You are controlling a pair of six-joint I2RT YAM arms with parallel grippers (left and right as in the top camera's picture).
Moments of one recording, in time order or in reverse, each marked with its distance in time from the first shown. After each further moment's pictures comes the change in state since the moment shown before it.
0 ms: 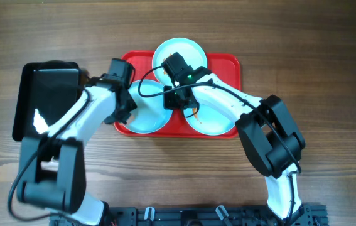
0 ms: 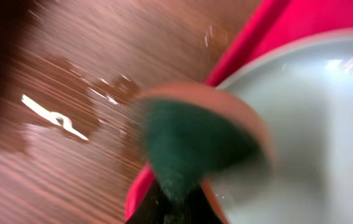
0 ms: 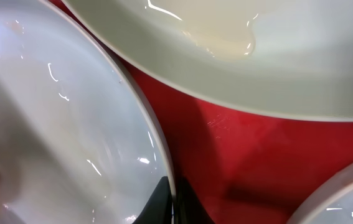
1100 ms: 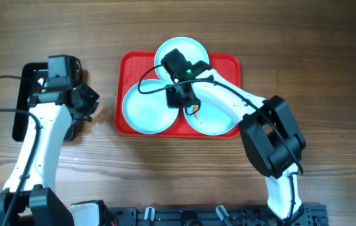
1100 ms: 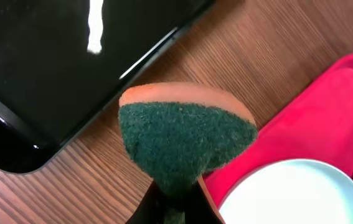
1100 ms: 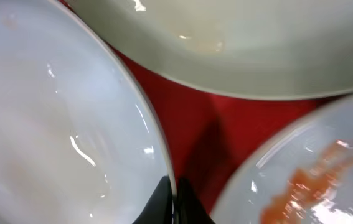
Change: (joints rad) left arm 0.314 -0.253 -0.003 -0.039 0.114 0.000; right arm 0.000 -0.014 0.103 -0.189 0.114 -0.092
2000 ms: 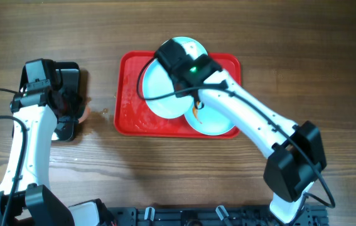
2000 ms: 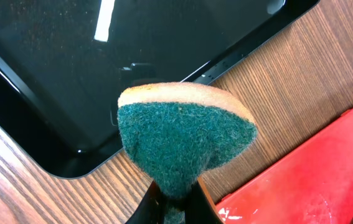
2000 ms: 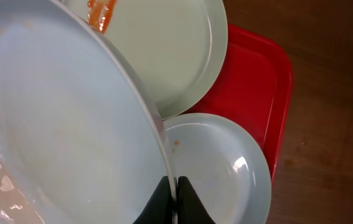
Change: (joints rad) left arm 0.128 0.000 0.000 -0.029 0.024 0.000; right arm 0.089 -0.193 0.087 -0.174 0.497 -0.113
